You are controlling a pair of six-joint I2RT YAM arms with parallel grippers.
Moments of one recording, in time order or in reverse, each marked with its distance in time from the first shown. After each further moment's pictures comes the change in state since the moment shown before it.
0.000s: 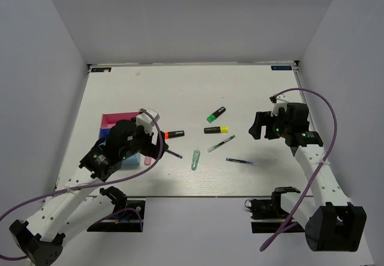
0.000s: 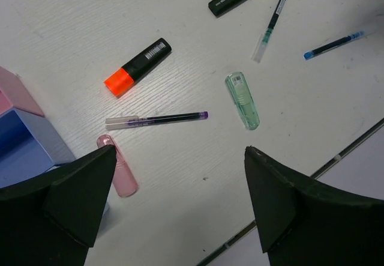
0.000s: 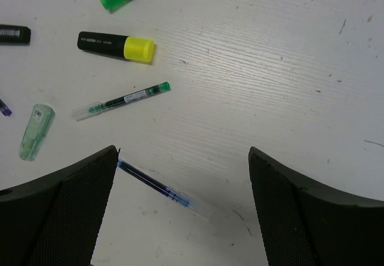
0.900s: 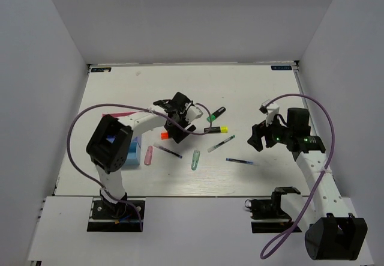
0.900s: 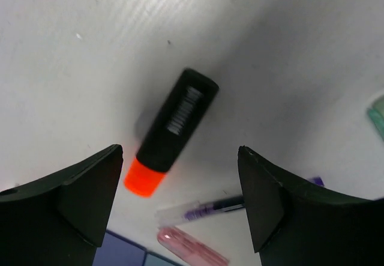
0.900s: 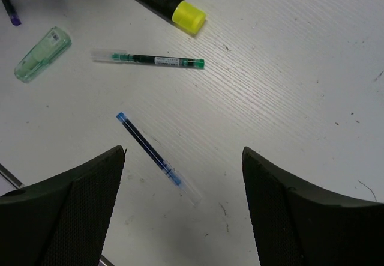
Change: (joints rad) left arm -0.009 1.086 0.471 -0.047 -0.064 0.441; right arm 0.002 -0.081 -0.015 -0.127 -0.196 -0.381
